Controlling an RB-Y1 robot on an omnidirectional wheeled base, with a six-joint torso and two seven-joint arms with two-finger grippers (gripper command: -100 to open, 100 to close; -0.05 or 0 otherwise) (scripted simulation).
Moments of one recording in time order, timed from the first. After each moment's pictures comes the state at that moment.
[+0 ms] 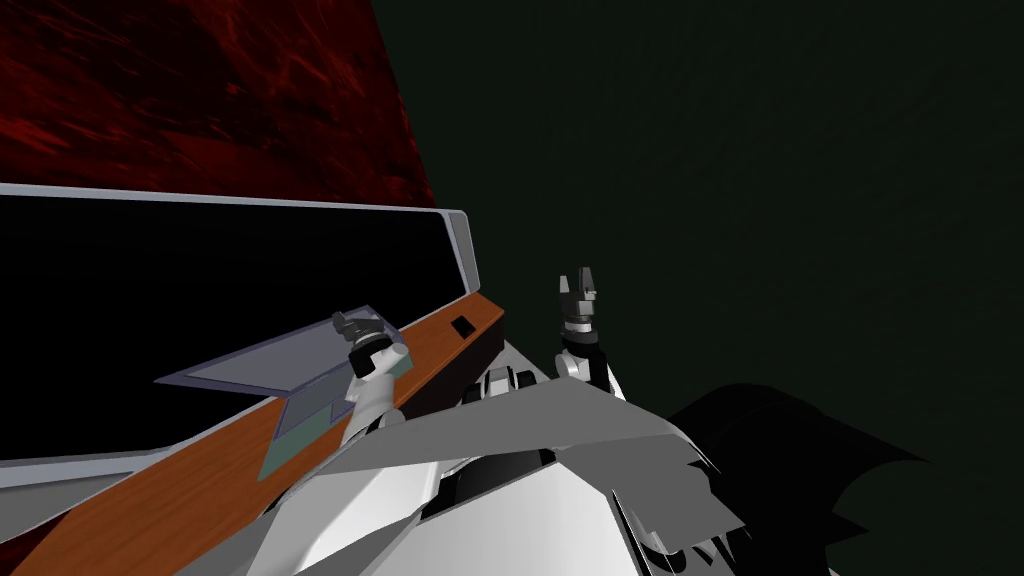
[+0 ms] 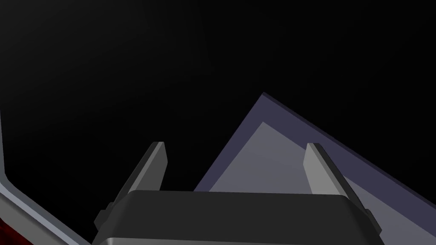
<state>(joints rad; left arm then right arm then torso) -0.29 0.15 0.66 -1.09 0.31 -0.49 0.16 0.52 -0.04 0.07 -2.37 -0.05 -0.55 0.11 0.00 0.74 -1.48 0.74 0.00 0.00</state>
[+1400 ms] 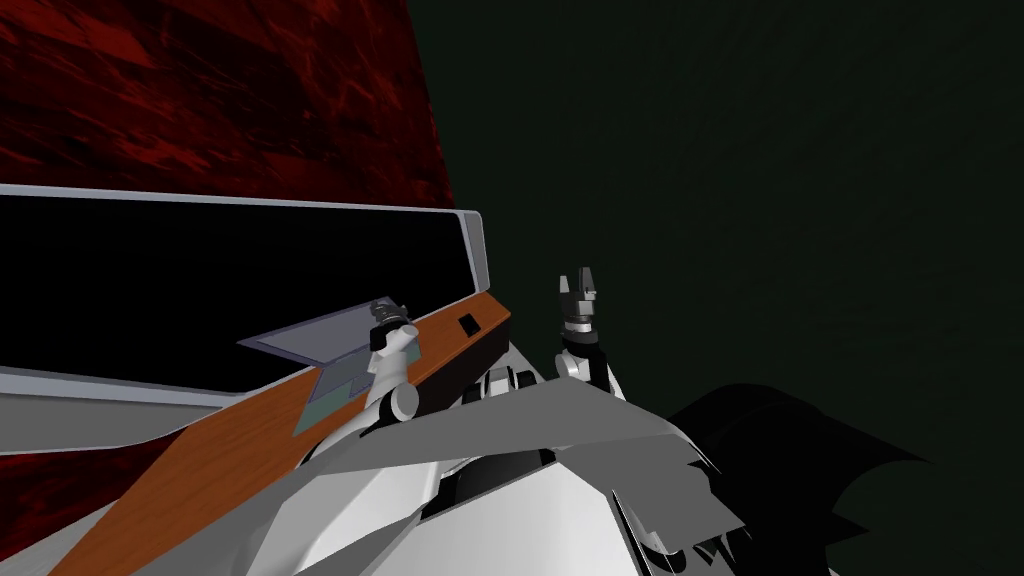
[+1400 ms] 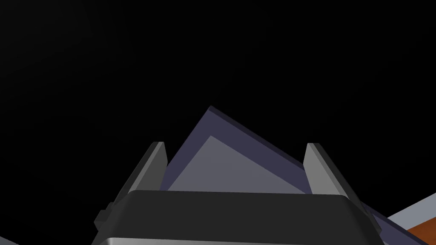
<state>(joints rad) -0.46 0.12 0.68 -1.04 0.35 -0.20 0.10 0.52 -0.04 0.07 -2.37 -0.05 -0.55 0.11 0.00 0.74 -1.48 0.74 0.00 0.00</state>
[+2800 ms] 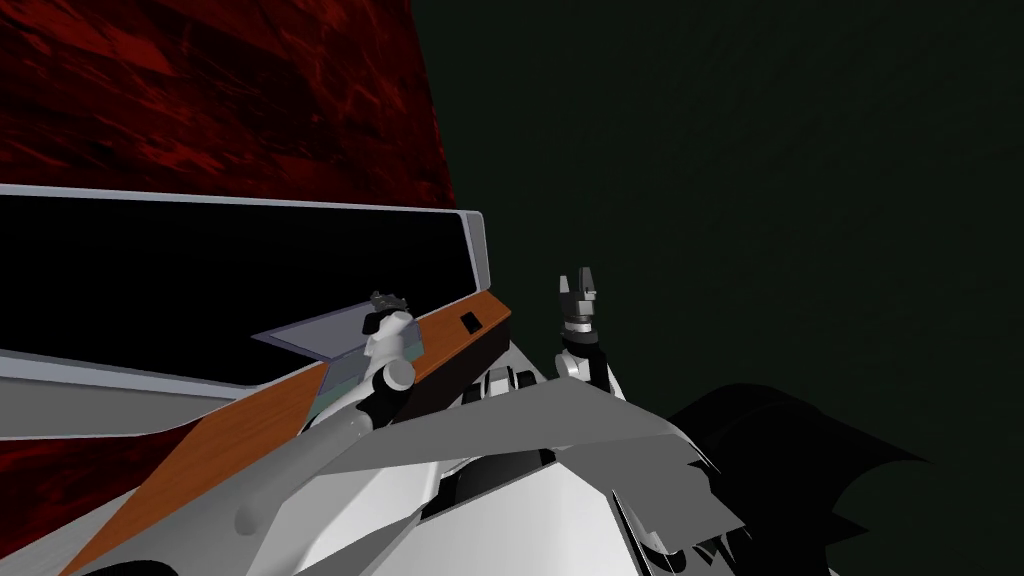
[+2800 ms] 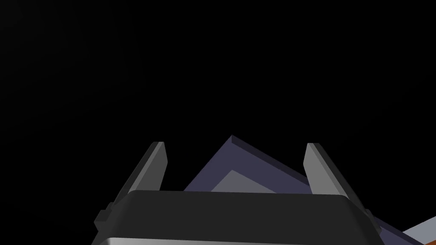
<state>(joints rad) -0.65 0.19 0.81 -0.90 0.32 -0.07 0.02 0.52 -0.04 0.07 -2.37 -0.05 -0.55 0.11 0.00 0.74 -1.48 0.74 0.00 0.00</state>
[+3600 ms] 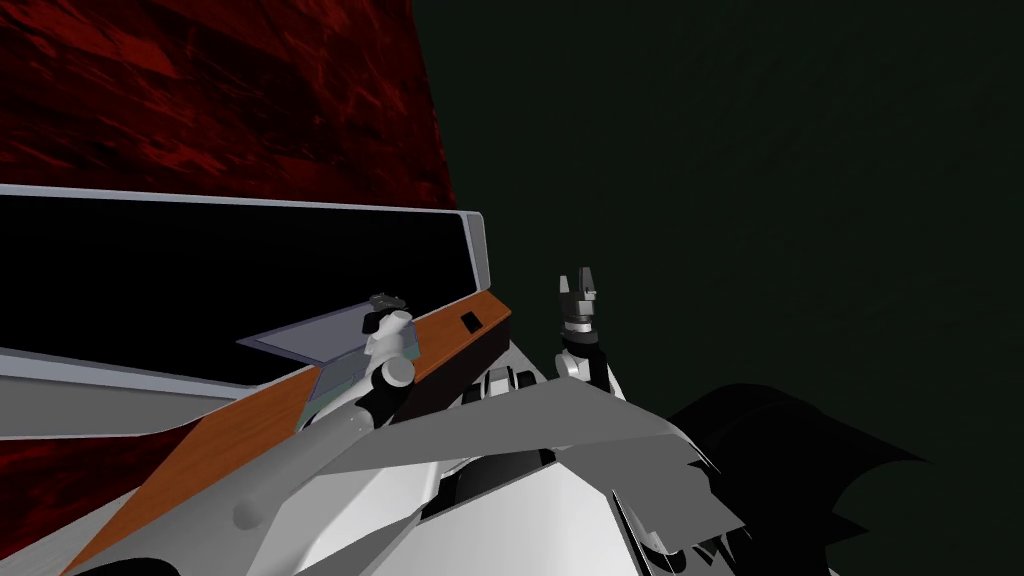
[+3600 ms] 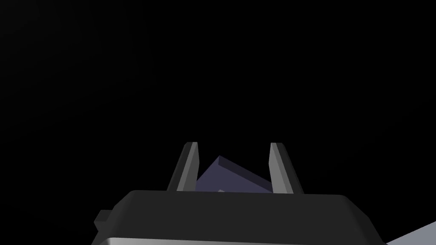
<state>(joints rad) -0.67 0.20 0.84 -0.87 0.31 -0.08 0.01 0.52 -0.04 0.07 -2.37 -0.05 -0.55 0.11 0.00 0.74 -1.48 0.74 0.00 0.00</state>
